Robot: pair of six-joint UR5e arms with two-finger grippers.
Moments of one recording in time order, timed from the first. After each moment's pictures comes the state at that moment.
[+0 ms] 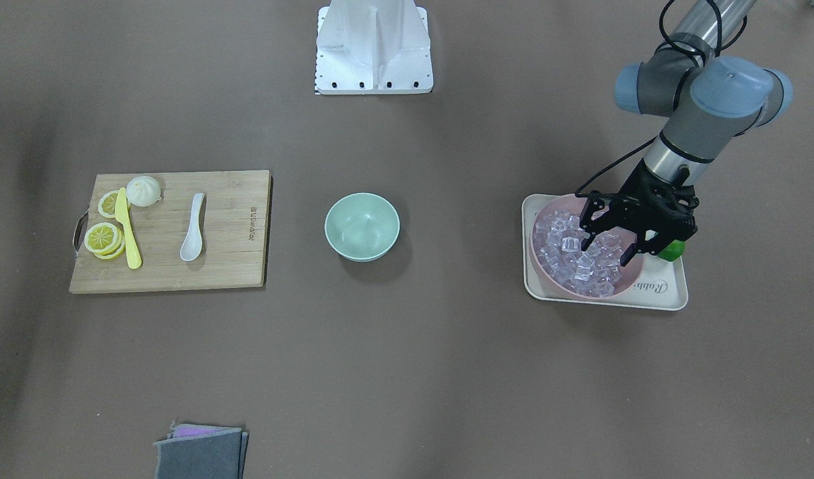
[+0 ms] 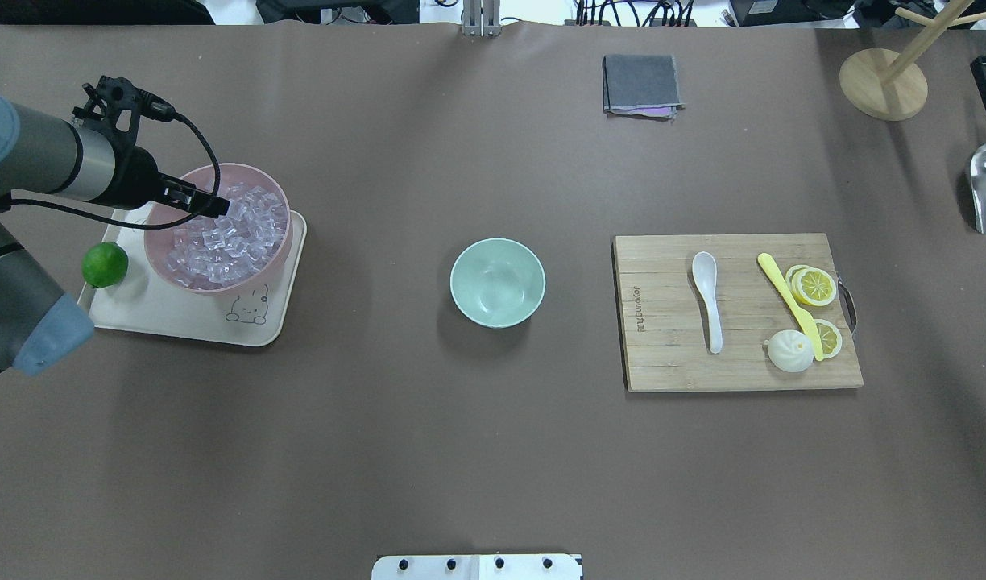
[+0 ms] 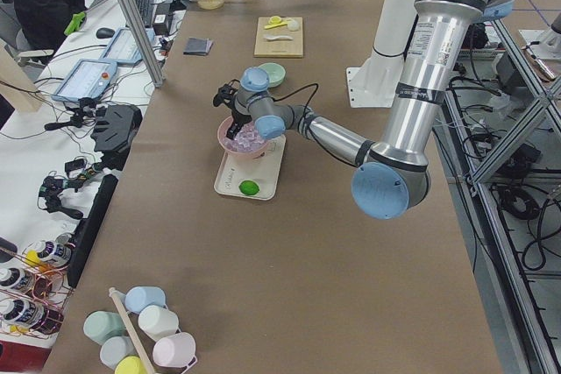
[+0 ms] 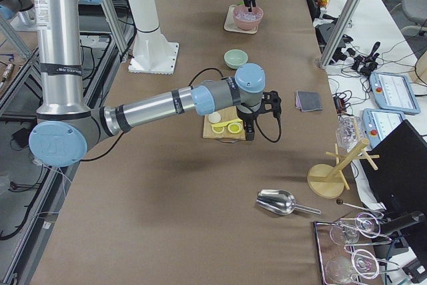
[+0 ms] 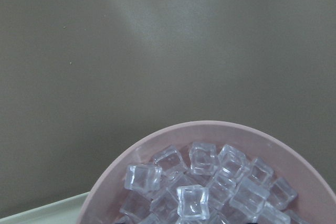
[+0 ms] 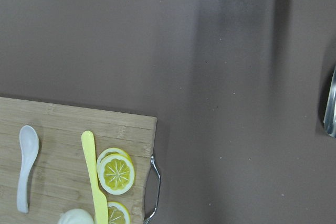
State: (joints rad) left arm -0.89 -1.82 -1.67 -2.19 -1.99 -0.64; right arm 1.41 -1.56 1.87 -1.53 2.48 0.24
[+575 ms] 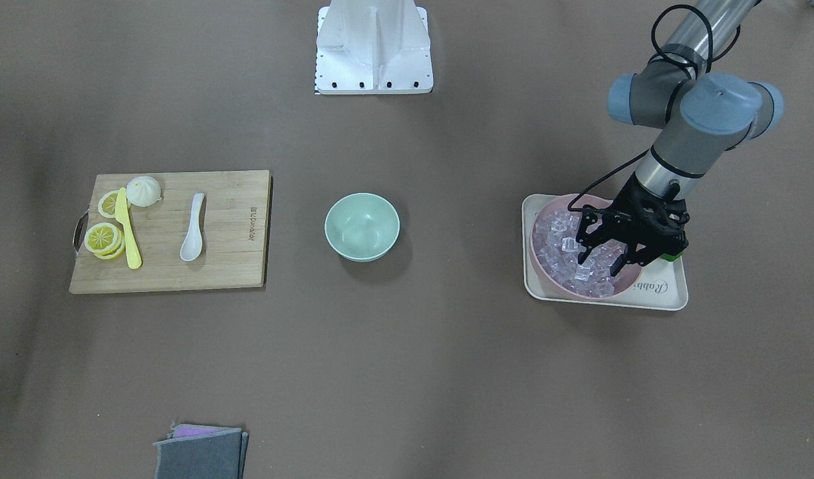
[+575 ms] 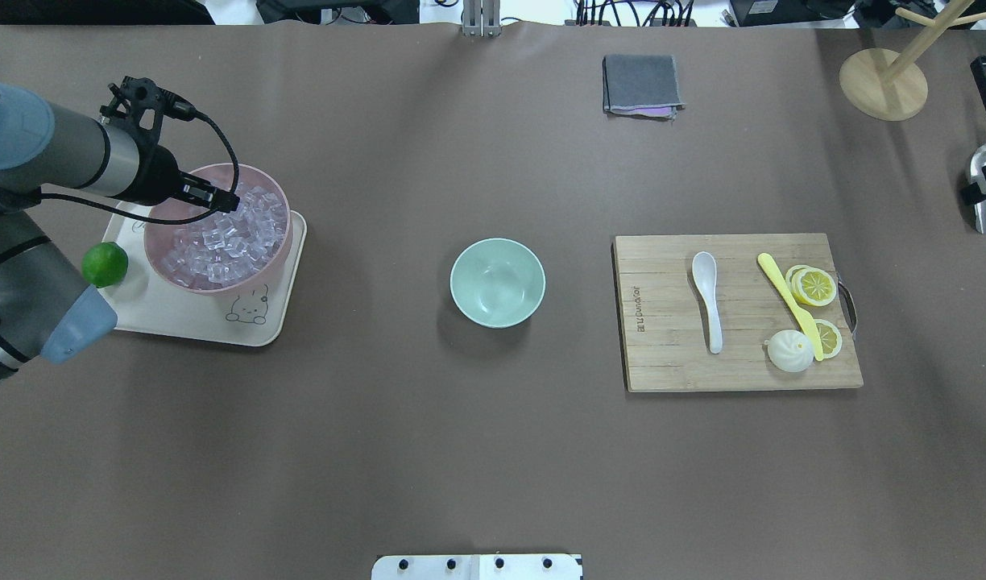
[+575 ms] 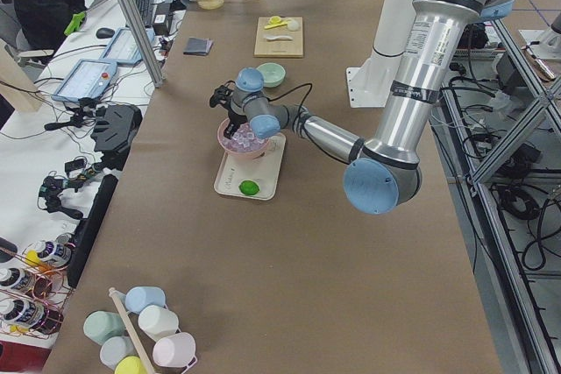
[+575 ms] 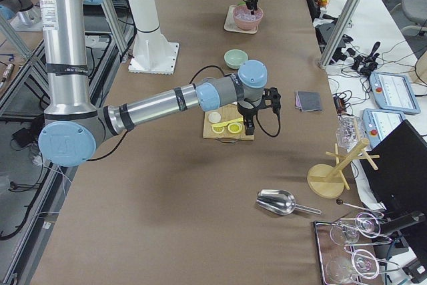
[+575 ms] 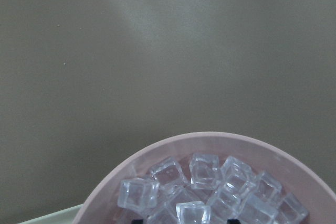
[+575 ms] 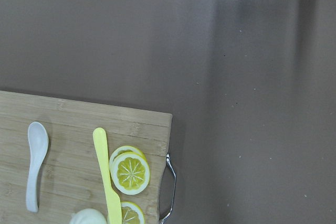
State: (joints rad) left arm -0.88 -1.88 -1.60 -2.19 -1.99 -0.64; right arm 1.35 -1.54 1.87 -1.53 2.46 0.29
